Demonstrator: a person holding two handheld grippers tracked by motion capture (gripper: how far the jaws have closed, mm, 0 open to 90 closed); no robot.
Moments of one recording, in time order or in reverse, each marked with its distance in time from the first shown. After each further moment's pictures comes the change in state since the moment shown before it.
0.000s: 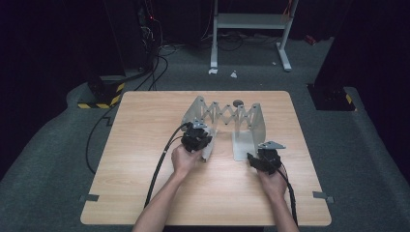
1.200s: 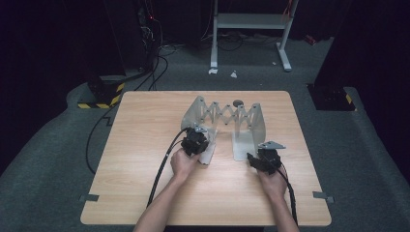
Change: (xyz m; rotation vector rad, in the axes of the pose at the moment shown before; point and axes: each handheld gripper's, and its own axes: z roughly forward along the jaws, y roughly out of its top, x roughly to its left) left arm 0.006 -0.016 0.025 0.113 0.046 -0.038; right arm 0.000 0.000 0.000 0.000 0.001 -0.001
